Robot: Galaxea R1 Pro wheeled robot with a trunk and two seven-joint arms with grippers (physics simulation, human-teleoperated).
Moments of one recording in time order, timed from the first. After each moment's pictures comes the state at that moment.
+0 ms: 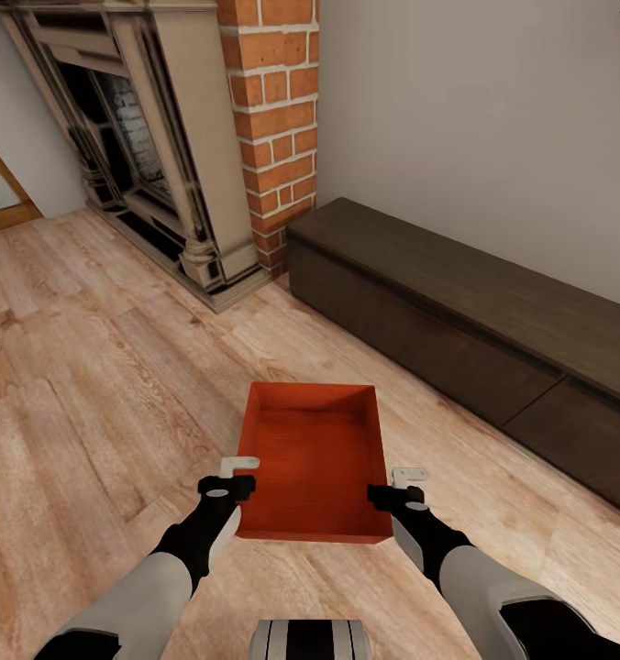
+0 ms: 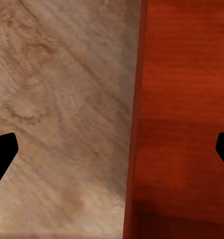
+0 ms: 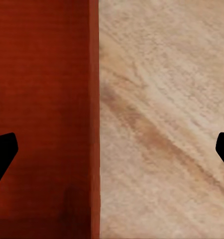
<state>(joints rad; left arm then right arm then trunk) -0.73 -0.14 -0.05 -0.45 -0.01 0.17 0.30 -0.80 0.09 0.07 -0.20 -0.07 -0.01 -0.16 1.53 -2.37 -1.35</state>
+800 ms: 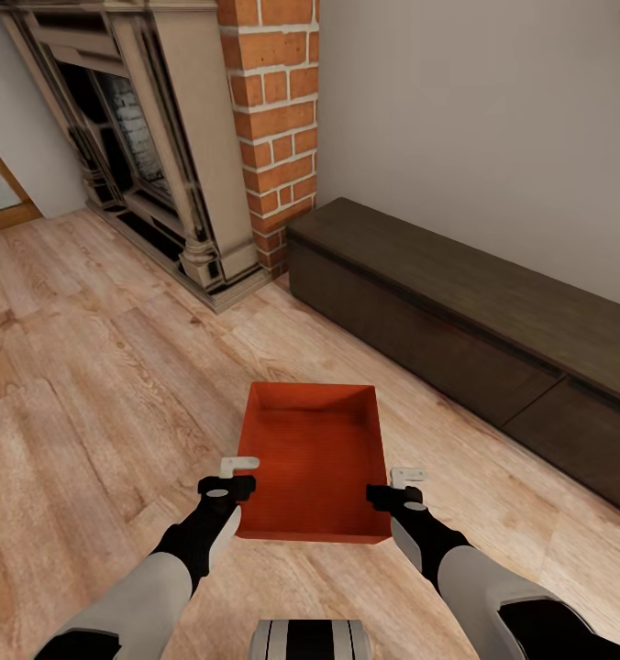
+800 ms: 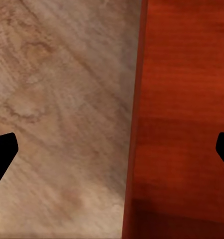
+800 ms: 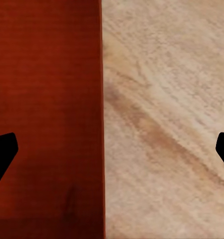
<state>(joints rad) -0.73 -0.14 -0.05 -0.45 -0.01 0.18 0.30 -0.80 0.09 0.07 -0.20 -0.08 -0.02 -0.16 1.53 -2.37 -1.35</state>
